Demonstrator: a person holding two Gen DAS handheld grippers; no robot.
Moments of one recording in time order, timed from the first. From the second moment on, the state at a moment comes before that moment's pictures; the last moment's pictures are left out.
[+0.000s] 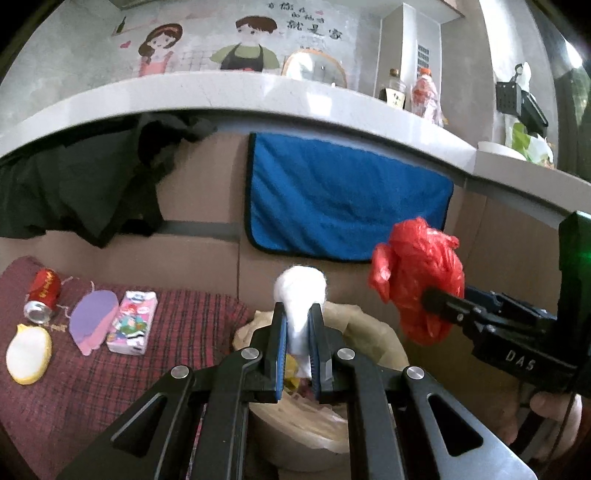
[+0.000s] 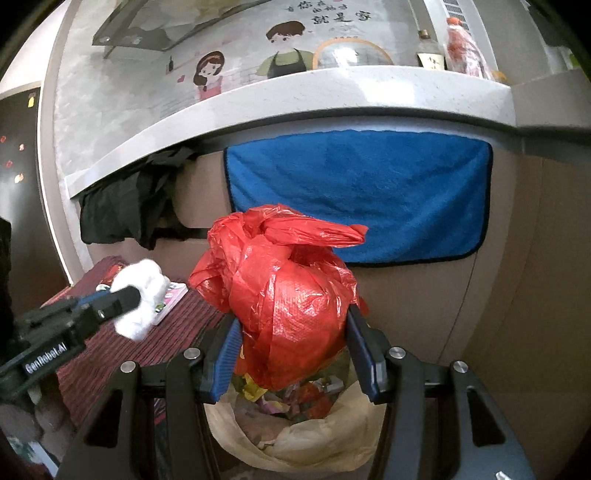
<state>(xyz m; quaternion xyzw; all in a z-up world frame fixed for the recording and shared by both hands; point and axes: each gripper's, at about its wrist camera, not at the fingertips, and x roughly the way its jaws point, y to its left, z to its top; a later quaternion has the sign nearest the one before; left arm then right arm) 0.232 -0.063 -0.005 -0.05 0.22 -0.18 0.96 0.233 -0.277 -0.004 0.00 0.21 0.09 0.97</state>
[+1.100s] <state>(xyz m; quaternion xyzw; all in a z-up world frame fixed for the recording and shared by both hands) 0.269 0.037 -0.002 -0.09 0.27 -0.14 0.95 0.255 -0.264 -0.023 0.01 0.25 0.11 0.96</state>
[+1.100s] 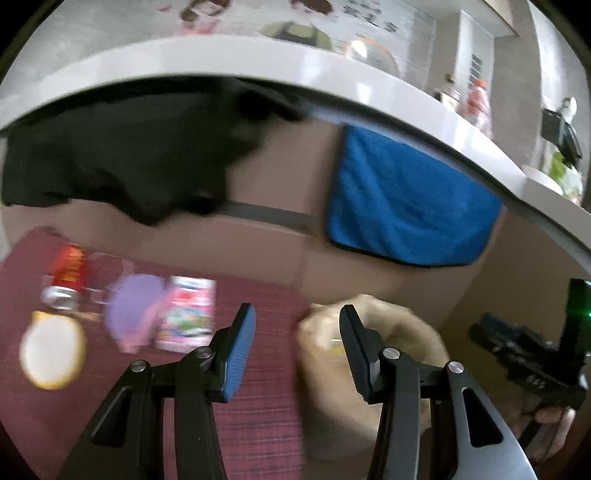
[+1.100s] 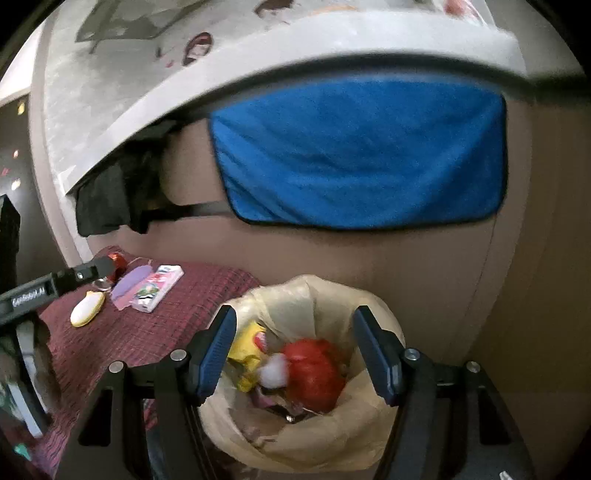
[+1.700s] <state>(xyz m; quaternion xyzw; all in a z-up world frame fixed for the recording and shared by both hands) 0.254 0.296 -0.054 -0.23 0.32 0.00 0.92 0.286 -0.078 -0.023 -0.03 0.27 0.24 0.93</state>
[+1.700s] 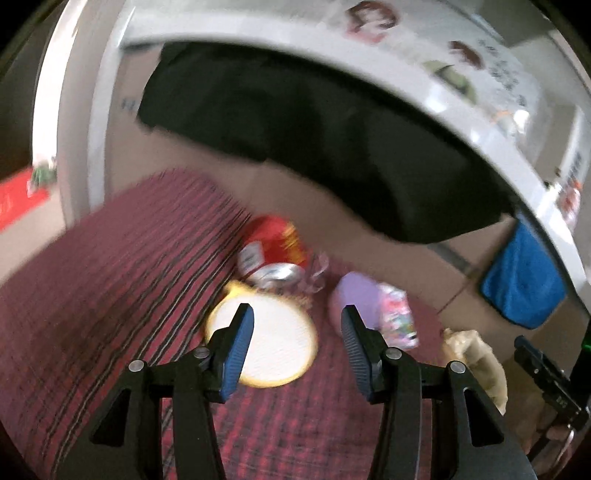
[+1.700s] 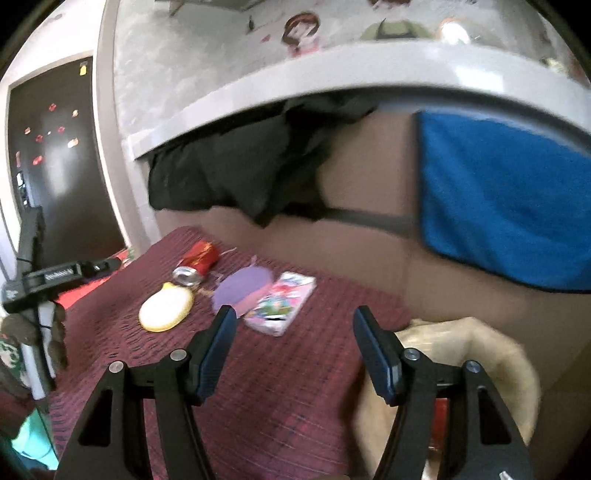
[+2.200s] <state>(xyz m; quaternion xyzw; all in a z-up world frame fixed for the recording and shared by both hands) 0.299 0.359 -0.106 -0.29 0.38 -0.07 0.88 0.323 0.093 -0.095 -0.14 0.36 0.37 0.85</state>
